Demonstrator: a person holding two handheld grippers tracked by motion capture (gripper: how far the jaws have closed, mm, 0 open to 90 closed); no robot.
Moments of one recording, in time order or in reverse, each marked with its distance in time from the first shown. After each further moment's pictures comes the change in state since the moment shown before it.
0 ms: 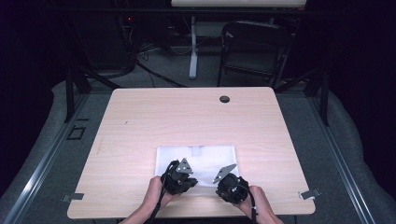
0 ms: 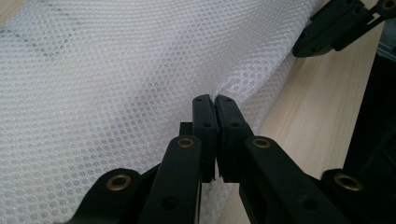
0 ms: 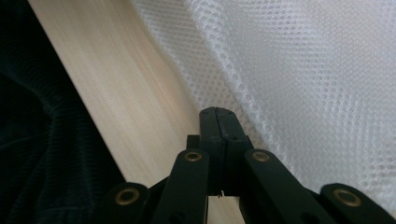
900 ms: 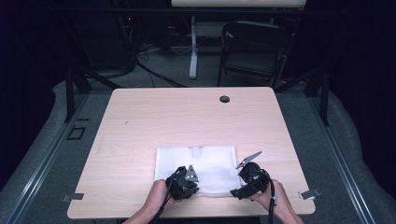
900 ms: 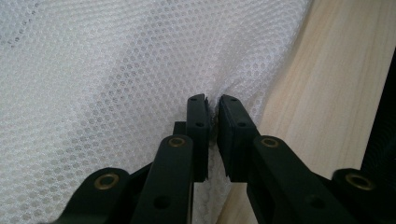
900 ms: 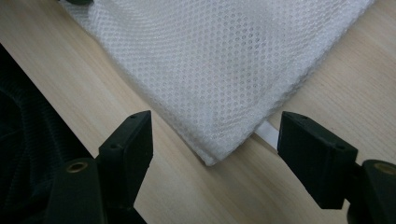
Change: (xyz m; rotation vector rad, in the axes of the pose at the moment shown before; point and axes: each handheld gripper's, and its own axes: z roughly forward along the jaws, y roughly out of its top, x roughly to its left) left arm -0.010 -0.003 0.017 0.116 0.020 0.100; right arm -0.052 -0.032 -0.027 0.046 0.037 0.245
